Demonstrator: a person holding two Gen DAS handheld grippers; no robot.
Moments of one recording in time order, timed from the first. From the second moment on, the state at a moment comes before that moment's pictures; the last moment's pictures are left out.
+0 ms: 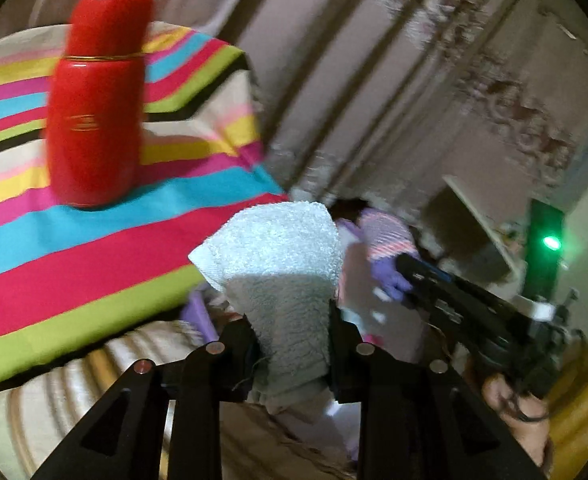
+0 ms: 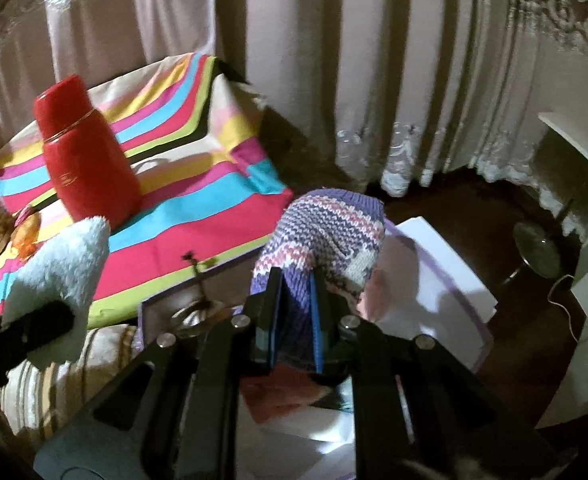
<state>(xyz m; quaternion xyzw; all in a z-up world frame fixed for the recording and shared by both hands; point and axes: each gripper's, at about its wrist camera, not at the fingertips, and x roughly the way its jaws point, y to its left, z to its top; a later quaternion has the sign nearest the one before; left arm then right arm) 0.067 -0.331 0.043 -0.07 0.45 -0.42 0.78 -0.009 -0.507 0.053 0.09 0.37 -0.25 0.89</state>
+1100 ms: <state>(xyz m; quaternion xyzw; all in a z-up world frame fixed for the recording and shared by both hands) 0.142 -0.205 0.056 -0.11 0.41 -0.29 0.86 0.028 -0.413 0.062 0.04 0.40 -0.12 0.91</state>
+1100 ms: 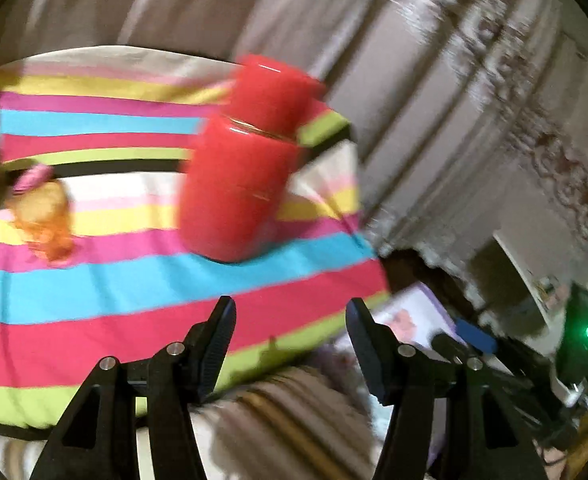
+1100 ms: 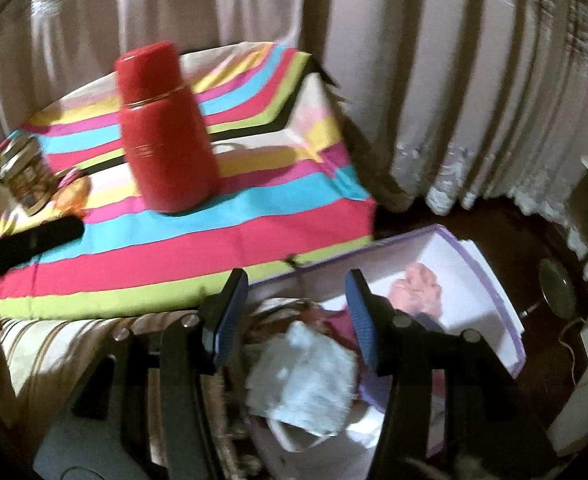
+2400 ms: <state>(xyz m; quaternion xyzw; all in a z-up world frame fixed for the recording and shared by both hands) 0.243 0.061 -0.009 -0.28 0.35 0.07 0.89 0.331 -0.115 -0.028 -0.08 0.45 0.16 0.87</state>
